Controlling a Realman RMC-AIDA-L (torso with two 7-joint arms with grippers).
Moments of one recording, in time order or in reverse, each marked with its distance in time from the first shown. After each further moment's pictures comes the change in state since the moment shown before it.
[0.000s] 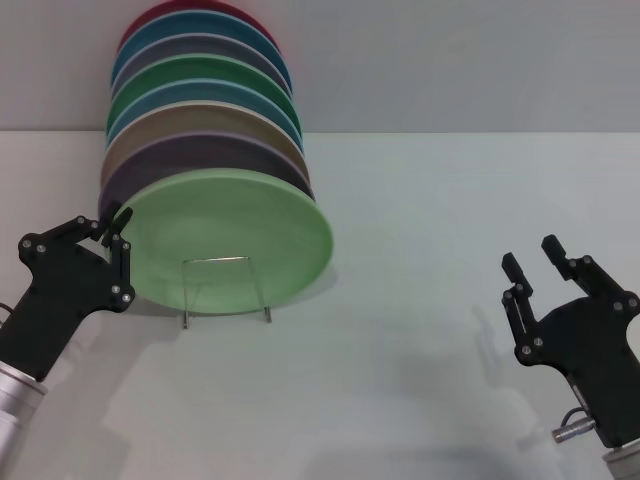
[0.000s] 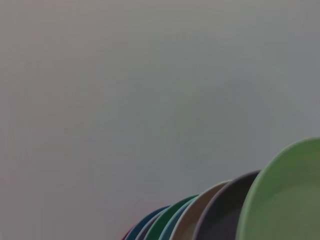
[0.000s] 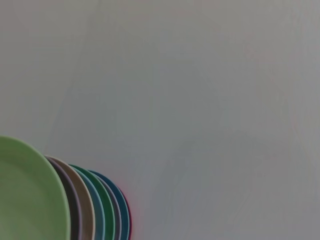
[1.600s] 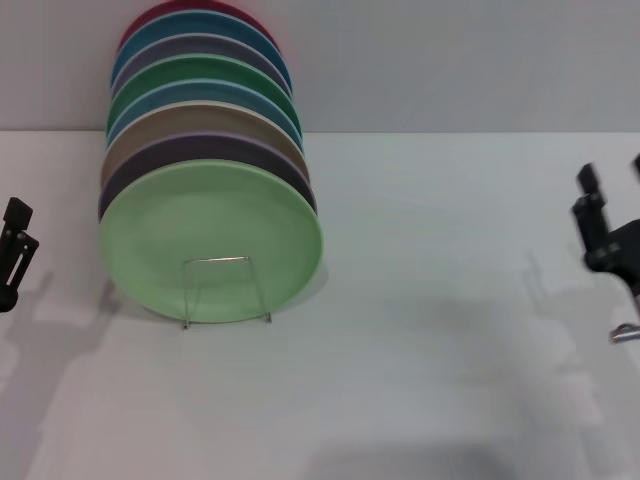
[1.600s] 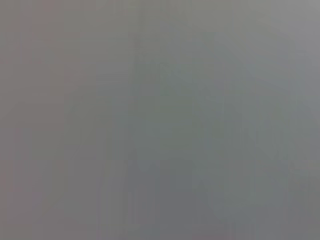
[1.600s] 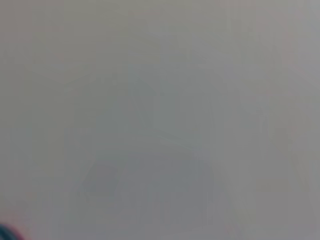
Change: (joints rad) left arm 0.135 0.005 -0.186 -0.042 -0.010 0.142 -0.541; right arm 0.075 -0.003 0.241 -0.059 0.000 0.003 0.189
